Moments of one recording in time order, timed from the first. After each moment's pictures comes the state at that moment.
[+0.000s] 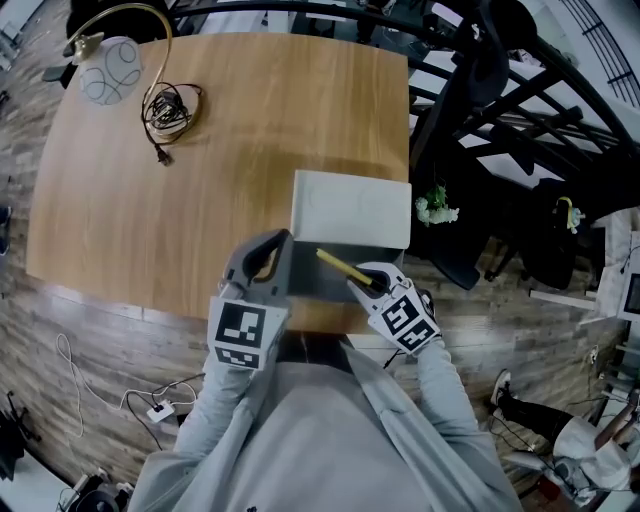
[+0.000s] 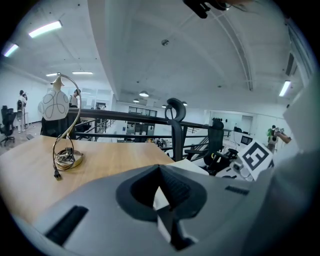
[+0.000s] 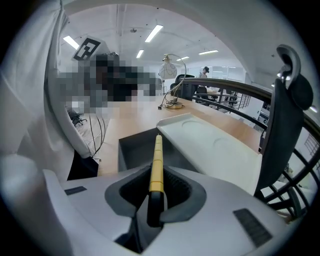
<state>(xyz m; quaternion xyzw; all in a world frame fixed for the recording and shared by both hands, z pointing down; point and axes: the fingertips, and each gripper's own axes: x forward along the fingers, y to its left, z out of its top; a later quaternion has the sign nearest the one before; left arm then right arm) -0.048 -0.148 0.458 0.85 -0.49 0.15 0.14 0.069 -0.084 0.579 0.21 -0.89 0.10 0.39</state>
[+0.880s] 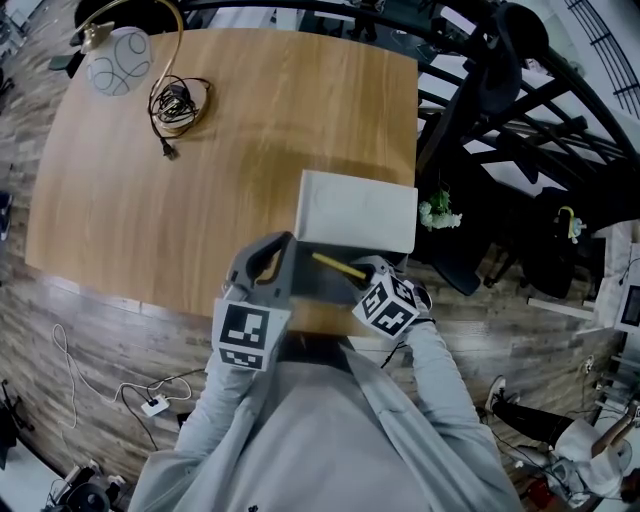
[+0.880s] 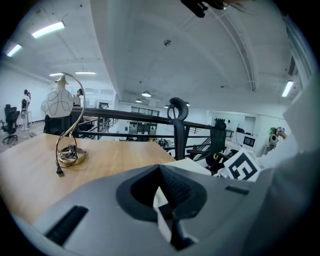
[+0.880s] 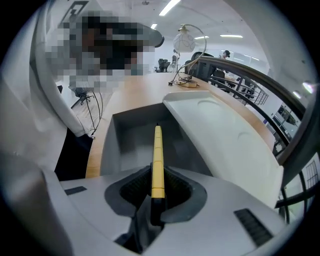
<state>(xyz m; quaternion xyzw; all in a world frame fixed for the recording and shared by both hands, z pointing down) -0.053 -0.146 0.466 0.84 -0.50 0.15 0.14 0.061 -0.090 0.626 0.14 -0.84 0.07 0.51</state>
